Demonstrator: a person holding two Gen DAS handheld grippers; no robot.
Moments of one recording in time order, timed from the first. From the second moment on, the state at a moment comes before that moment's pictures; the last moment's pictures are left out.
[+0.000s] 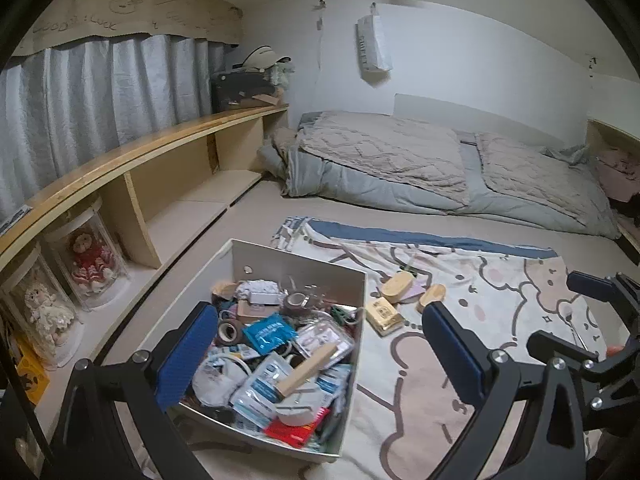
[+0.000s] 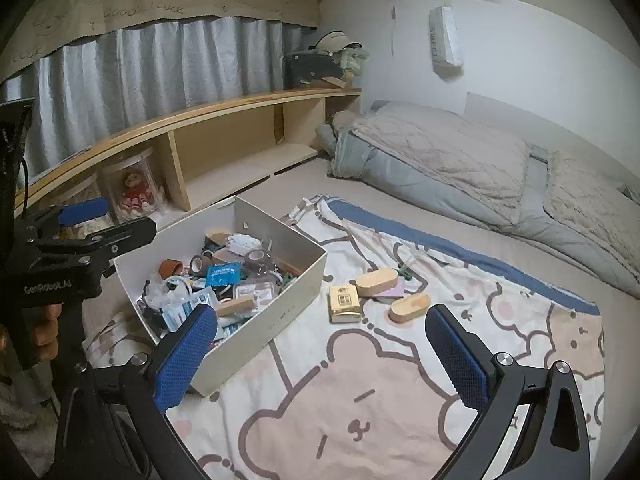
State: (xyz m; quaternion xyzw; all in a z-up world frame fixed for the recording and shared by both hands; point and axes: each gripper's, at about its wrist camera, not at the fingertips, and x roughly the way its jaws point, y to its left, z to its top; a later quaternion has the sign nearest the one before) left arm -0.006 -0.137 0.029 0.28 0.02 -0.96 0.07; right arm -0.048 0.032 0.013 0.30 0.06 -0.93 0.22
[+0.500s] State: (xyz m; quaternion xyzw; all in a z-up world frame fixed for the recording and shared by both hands) left arm 0.013 -0.109 0.013 0.29 0.00 -0.96 0.04; right arm -0.031 0.056 0.009 0.30 0.05 -0.93 0.21
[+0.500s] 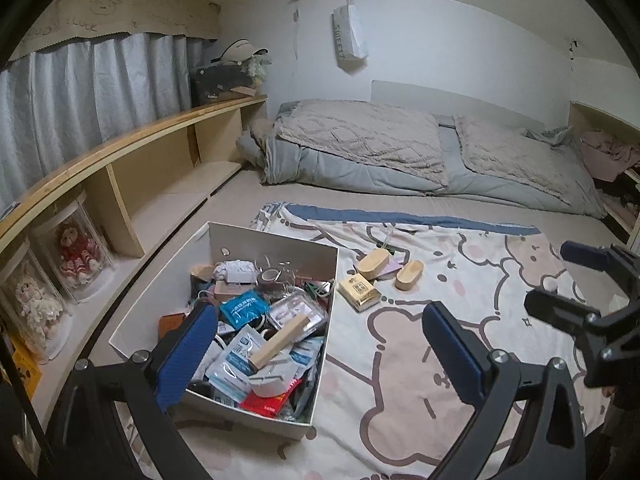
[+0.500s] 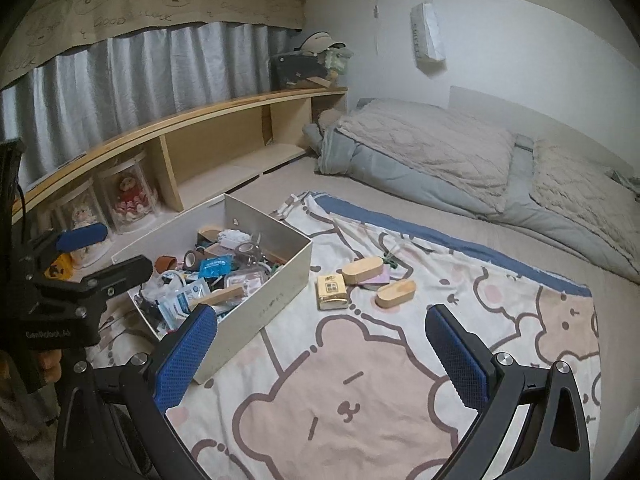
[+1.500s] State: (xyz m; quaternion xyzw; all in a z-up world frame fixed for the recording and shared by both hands) left arm 0.028 -0.089 -0.006 0.31 -0.01 -0.95 0.01; right arm -0.012 0.084 -0.002 0.32 0.04 -0.93 0.18
